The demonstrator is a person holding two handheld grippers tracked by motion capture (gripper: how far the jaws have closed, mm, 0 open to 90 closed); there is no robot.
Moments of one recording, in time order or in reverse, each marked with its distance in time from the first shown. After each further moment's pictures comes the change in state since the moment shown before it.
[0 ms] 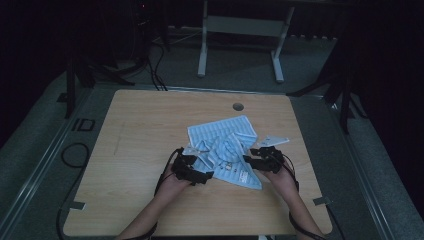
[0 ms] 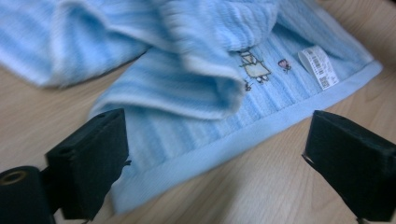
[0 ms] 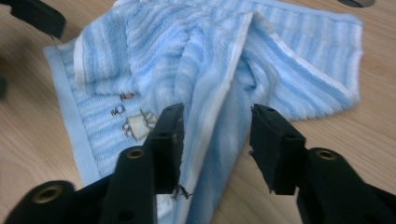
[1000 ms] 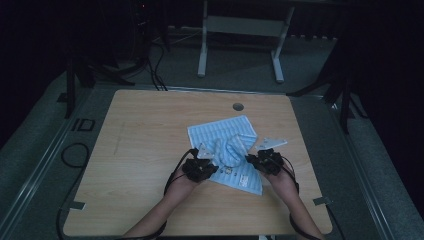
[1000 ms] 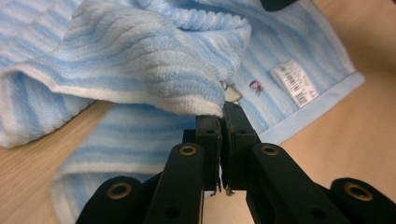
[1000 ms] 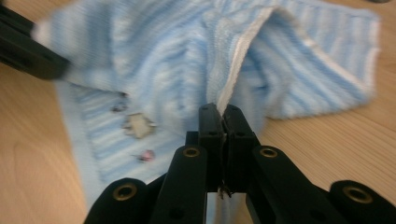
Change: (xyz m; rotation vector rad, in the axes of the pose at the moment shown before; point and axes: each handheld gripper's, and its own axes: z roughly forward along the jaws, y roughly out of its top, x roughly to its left) left arm -0.032 0.018 -0.006 0.013 -0.019 0.106; right arm 0.010 -0.003 -0.007 0.031 0.005 -0.036
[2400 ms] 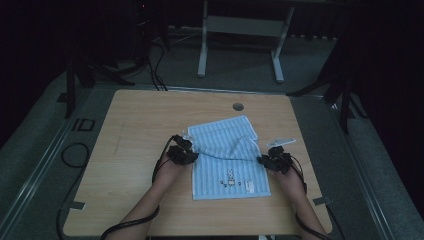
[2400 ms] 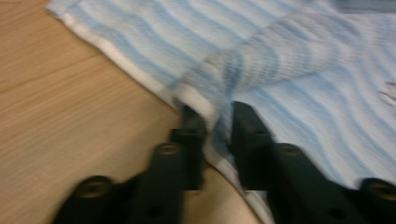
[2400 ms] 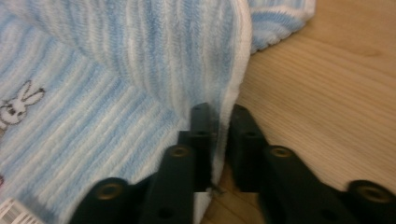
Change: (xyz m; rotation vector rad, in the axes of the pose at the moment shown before) left arm 0.074 -0.007 0.005 0.105 0.165 -0.167; right arm -0.048 -0.033 0.015 0.096 -0.063 0.143
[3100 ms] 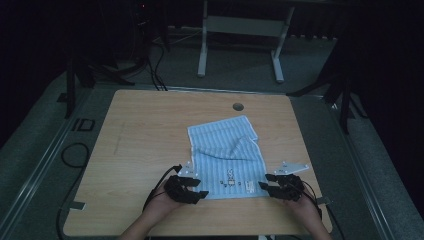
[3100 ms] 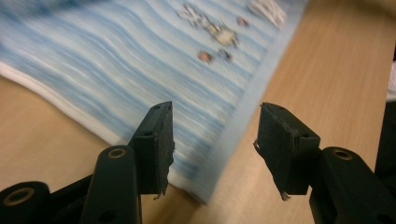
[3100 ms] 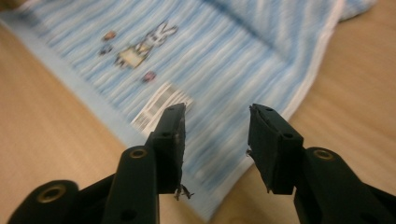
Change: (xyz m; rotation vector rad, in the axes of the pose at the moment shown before) left arm -0.069 -0.065 -0.047 -0.017 -0.277 0.193; right arm 0.050 -0.052 -0.061 -0.047 0.097 -0.139
